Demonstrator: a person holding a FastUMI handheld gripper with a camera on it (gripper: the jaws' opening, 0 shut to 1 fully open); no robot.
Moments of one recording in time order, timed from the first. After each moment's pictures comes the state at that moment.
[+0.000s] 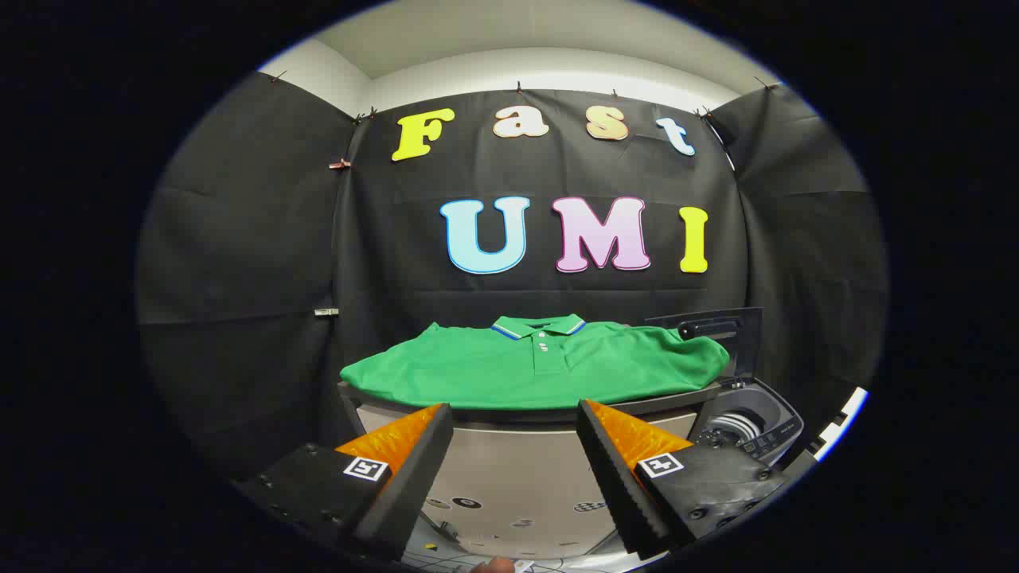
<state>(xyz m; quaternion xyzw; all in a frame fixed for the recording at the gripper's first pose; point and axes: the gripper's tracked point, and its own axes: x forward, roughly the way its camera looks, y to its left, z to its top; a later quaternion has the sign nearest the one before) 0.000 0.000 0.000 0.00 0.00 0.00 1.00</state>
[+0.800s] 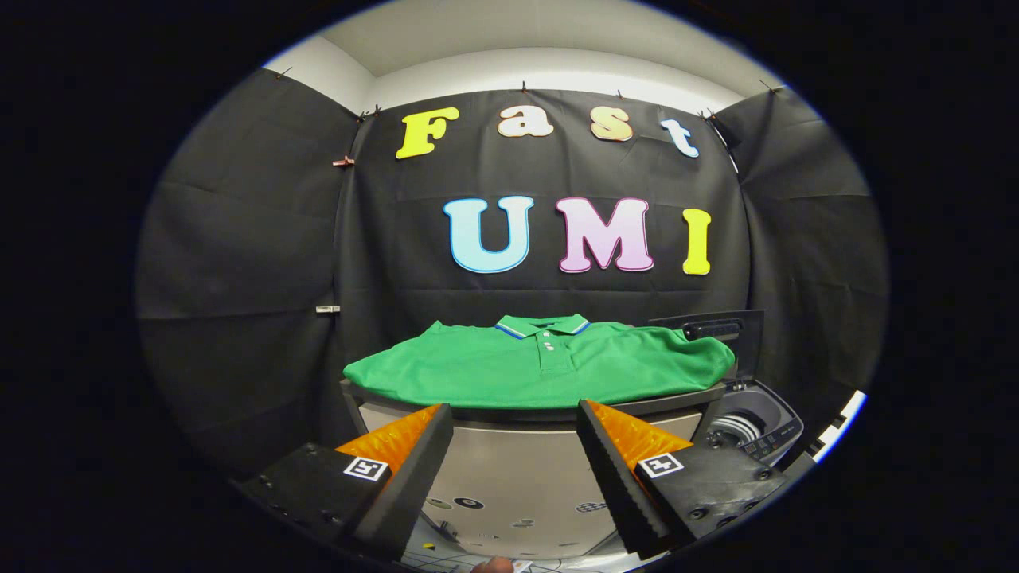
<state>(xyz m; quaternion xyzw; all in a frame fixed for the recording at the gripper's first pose) 0.001 0.004 -0.001 0.00 0.00 0.00 1.00</state>
